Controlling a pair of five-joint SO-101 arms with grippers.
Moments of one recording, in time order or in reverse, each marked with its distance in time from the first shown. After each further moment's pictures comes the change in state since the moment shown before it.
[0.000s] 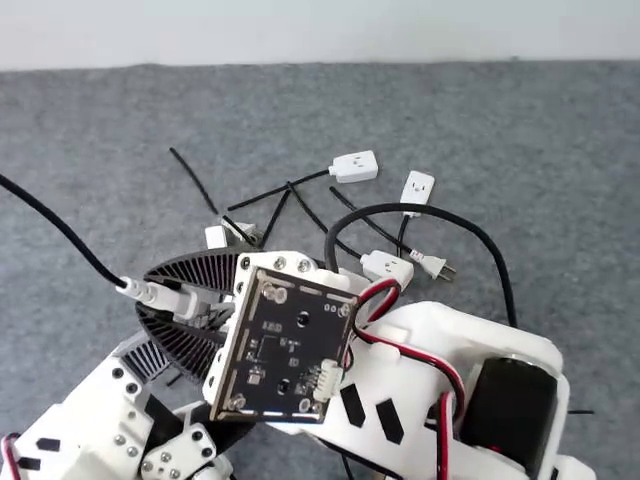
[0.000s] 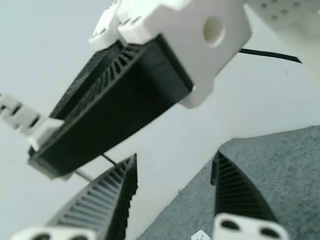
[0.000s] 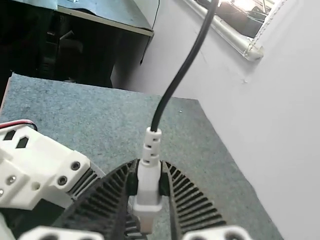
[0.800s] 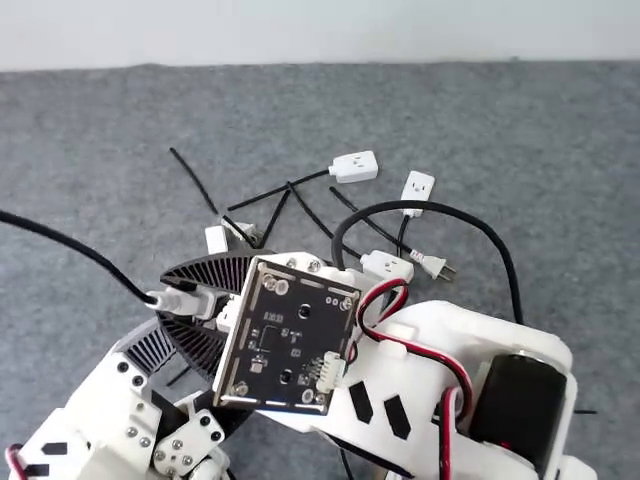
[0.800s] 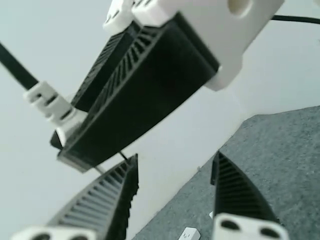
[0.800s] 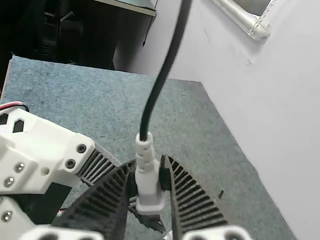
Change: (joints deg) left arm -8.4 0.0 0.5 1.0 -0.8; right arm 0.1 -0.4 -0.3 5.2 0.0
